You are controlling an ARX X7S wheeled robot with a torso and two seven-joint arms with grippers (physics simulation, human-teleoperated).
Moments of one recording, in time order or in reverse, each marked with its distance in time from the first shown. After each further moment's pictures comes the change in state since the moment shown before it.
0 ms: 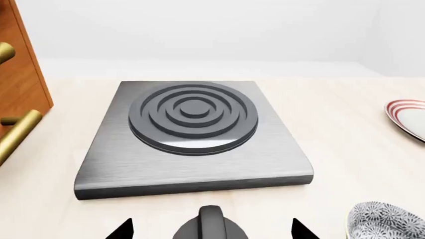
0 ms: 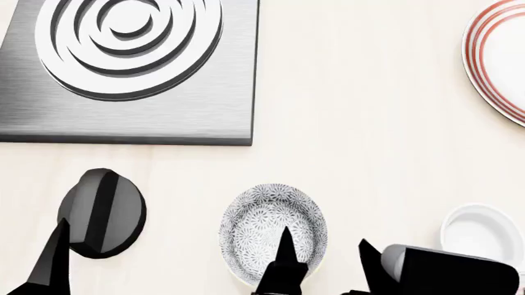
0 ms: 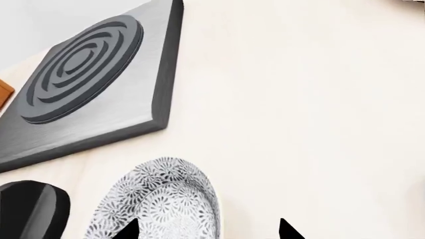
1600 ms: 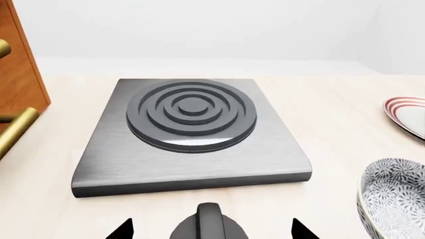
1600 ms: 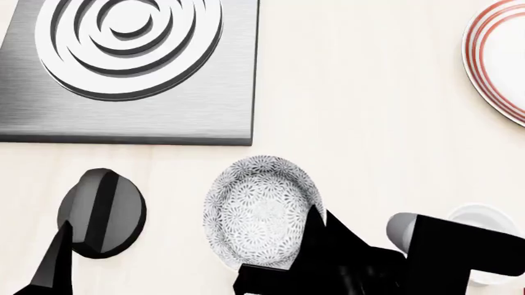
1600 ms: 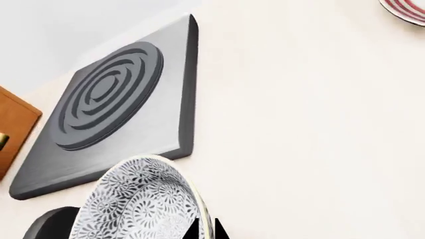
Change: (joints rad) left arm -0.012 -0.001 0.029 -0.007 0.007 0.012 0.000; right arm 0.127 -0.011 0.034 -0.068 0.149 0.034 0.099
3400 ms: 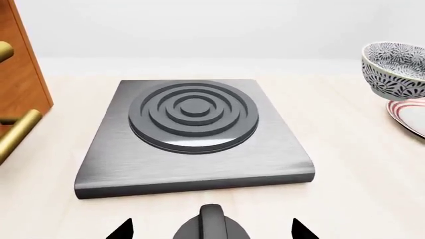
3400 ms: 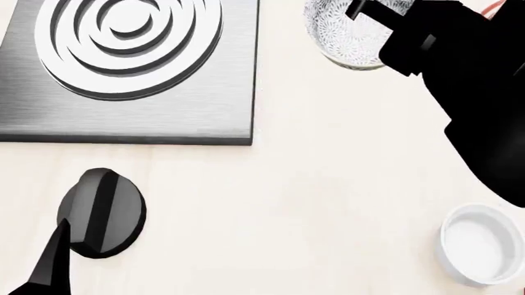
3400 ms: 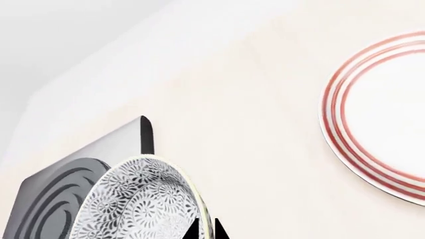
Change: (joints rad) left arm -0.023 -0.010 0.017 0.001 -0.007 0.004 -0.011; right arm 0.766 -0.049 0.024 0.688 0.510 0.323 0.018
